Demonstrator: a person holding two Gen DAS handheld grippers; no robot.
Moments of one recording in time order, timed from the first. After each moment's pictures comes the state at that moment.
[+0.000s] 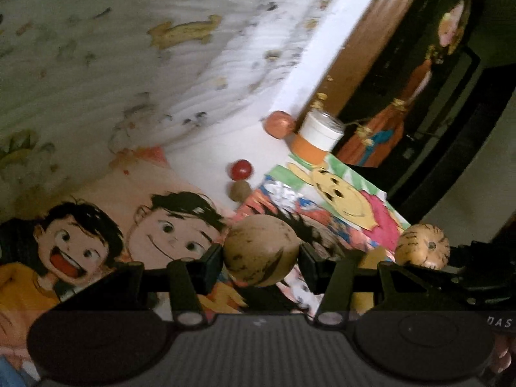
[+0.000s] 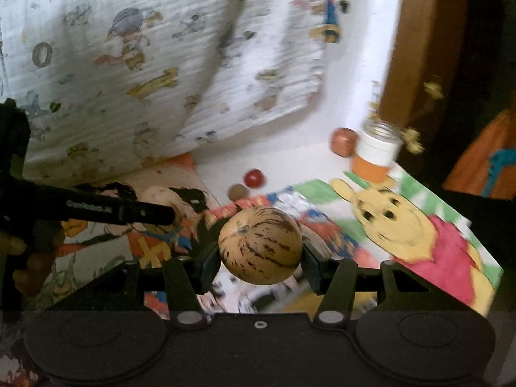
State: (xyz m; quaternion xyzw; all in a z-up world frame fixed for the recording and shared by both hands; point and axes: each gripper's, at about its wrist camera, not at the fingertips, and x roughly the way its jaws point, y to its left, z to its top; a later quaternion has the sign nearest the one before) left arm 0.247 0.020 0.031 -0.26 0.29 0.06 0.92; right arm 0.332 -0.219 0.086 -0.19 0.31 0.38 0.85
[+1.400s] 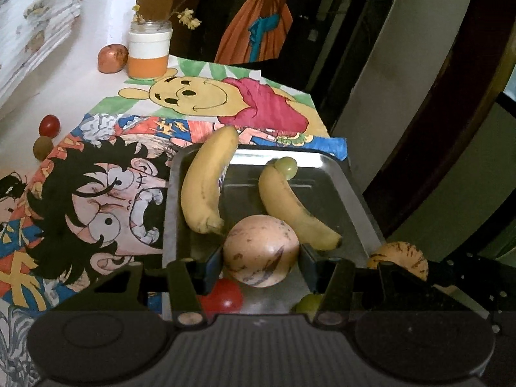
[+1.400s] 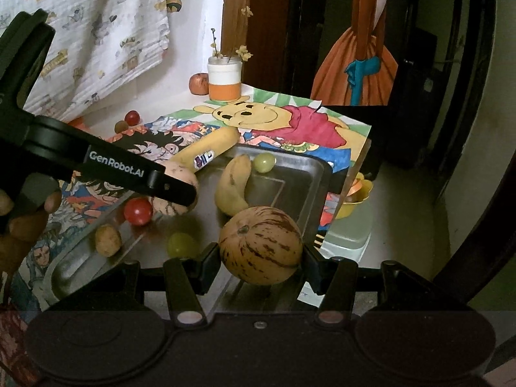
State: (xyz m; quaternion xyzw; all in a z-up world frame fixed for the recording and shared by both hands) left arm 0.296 -0.150 0.017 -0.09 0.41 -0.12 0.90; right arm 0.238 -0.344 0.021 -0.10 0.34 0.16 0.92
